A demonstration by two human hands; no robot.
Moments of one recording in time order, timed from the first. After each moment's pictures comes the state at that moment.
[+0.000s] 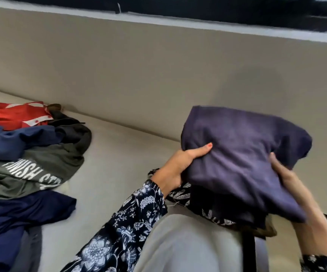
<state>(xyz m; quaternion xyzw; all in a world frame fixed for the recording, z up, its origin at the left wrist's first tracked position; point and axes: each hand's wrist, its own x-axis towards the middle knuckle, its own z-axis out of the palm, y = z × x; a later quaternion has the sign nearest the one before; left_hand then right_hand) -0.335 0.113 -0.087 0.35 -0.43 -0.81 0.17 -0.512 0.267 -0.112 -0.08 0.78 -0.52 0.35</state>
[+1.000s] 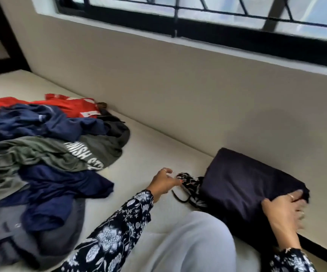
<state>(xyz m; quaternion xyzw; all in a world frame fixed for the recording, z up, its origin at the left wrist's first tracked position) -0.234 0.081 -0.176 0.51 -0.58 -0.61 0.19 -0.480 0.244 -0.142 -0.12 0.95 -0.27 0.06</state>
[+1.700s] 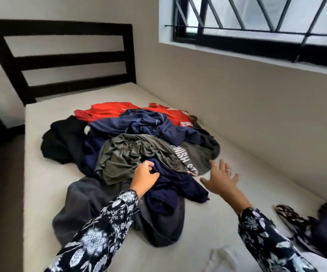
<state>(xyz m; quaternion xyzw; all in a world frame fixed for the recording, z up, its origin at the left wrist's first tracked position) 0.109 0.070 -0.140 0.72 -0.54 -0.30 0.32 -0.121 0.063 -0.116 -0.66 0.74 -0.03 0.14</state>
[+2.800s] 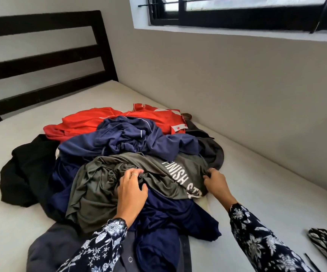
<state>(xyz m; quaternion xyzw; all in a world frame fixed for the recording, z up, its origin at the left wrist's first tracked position) 0.126 -0.033 -0.171 0.72 -0.62 -0.11 0.29 -0.124 -0.094 -0.218 -0.56 0.74 -0.25 0.28</state>
